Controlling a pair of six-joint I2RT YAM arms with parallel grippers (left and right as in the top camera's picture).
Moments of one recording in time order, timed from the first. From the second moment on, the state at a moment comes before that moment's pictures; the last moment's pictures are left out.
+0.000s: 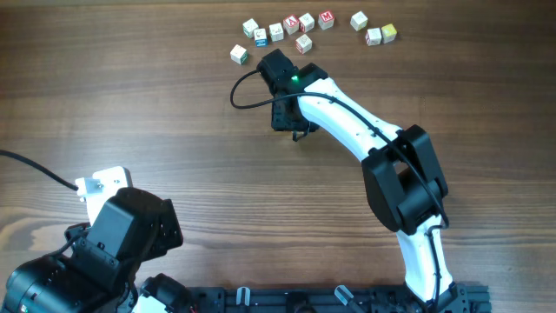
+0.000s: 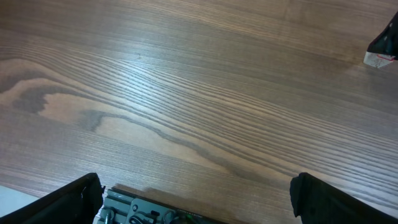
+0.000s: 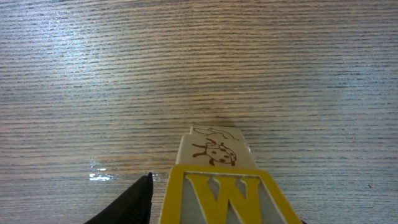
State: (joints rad) left arm -0.54 0.83 1.35 -1.68 -0.44 -0.73; right arm 0.61 2.22 1.78 -0.96 0.11 0.62
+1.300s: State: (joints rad) left arm -0.54 0.83 1.35 -1.68 -0.44 -0.73; right arm 0.61 2.22 1.78 -0.99 0.16 0.62
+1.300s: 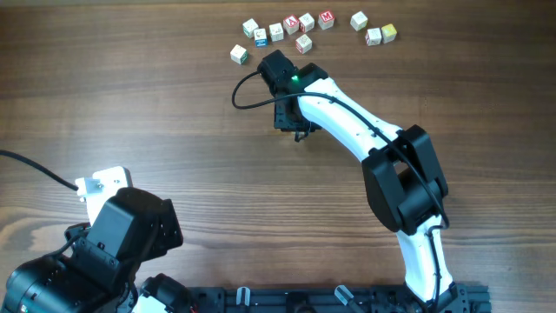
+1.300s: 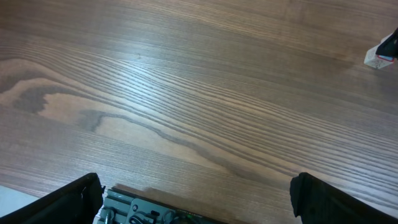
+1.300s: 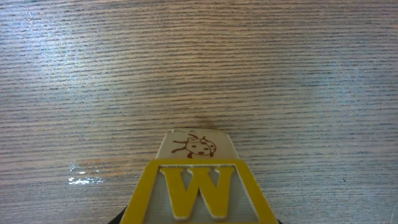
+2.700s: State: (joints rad) left arm -0.54 0.83 1.35 -1.68 -0.44 -0.73; right arm 0.61 2.20 1.79 -1.04 0.14 0.53
